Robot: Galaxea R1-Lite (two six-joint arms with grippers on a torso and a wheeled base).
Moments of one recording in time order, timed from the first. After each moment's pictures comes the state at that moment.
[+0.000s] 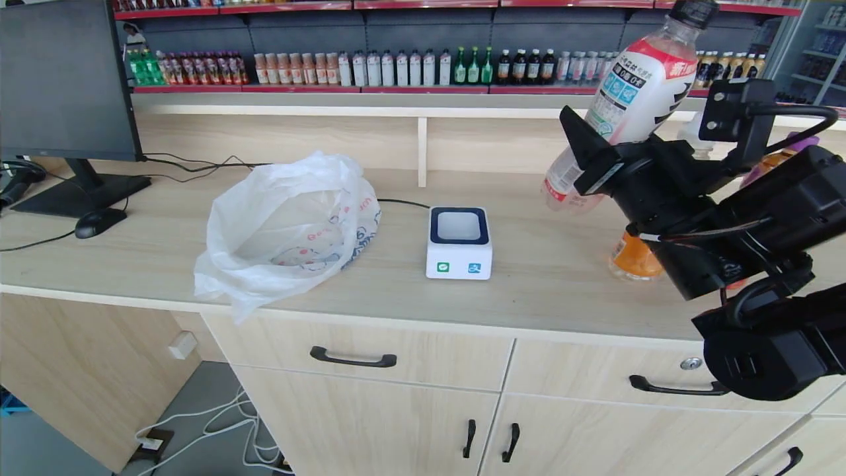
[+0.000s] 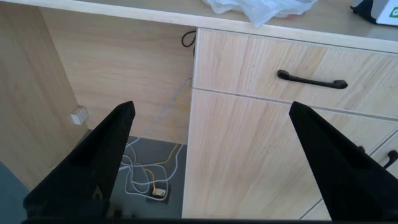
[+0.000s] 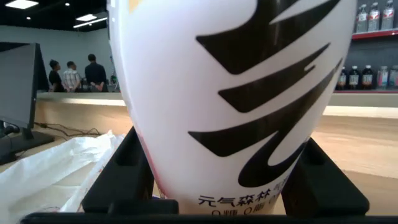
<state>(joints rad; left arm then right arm) 0.00 0.00 0.00 -0.01 0.01 -0.01 0.46 1.82 -0.86 -1.57 -0.06 -0.01</state>
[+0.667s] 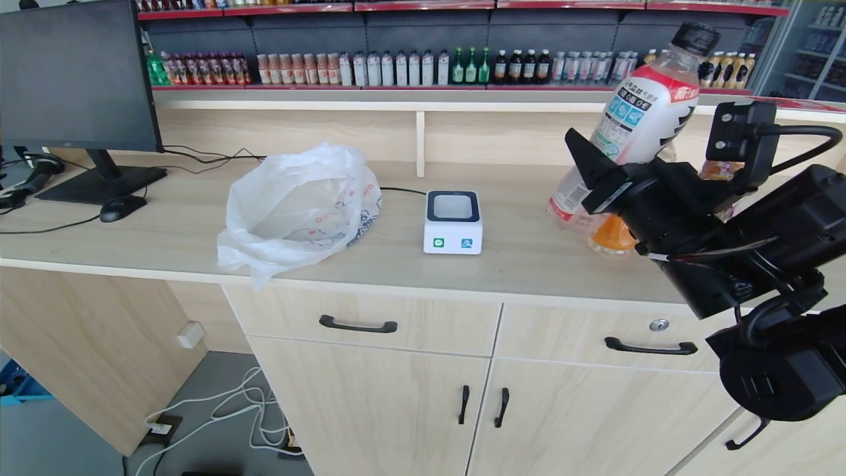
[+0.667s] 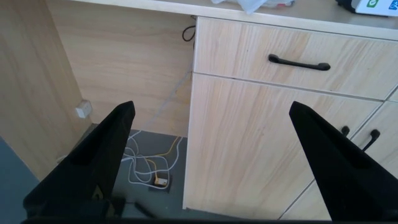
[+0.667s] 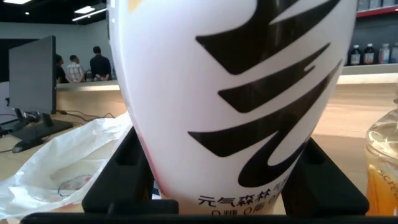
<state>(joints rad) 0.00 0.00 0.00 -0.01 0.01 -0.01 0.44 1.80 -0.77 -1.57 -0.06 0.04</state>
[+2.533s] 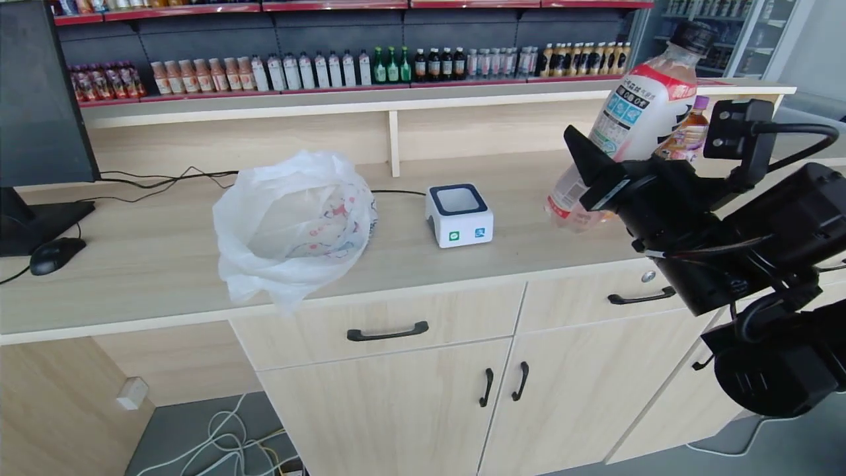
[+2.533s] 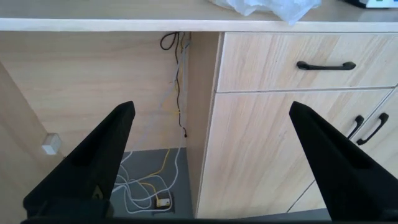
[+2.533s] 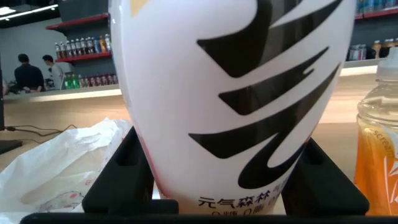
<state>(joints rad) 0.00 0.00 0.00 -0.01 0.01 0.01 0.45 1.82 -0.79 -1.57 -0.06 0.04</state>
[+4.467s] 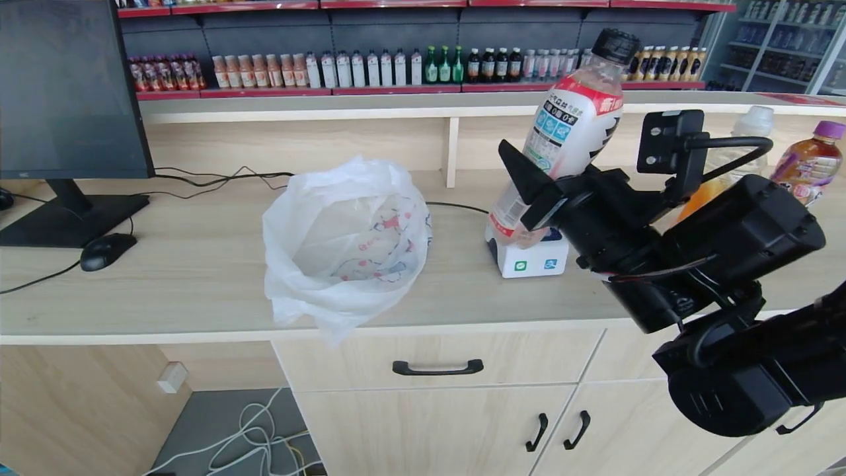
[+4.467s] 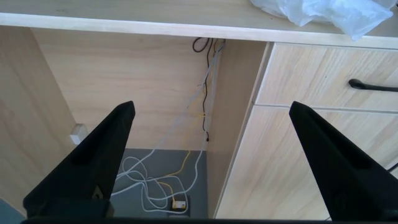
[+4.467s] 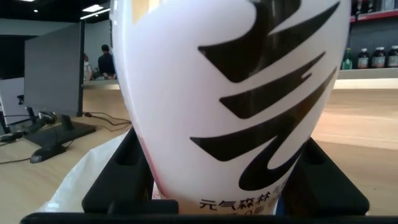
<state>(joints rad) 0.00 0.00 0.00 0.00 0.01 0.01 0.59 1.88 -0.84 -1.57 -0.06 0.02</state>
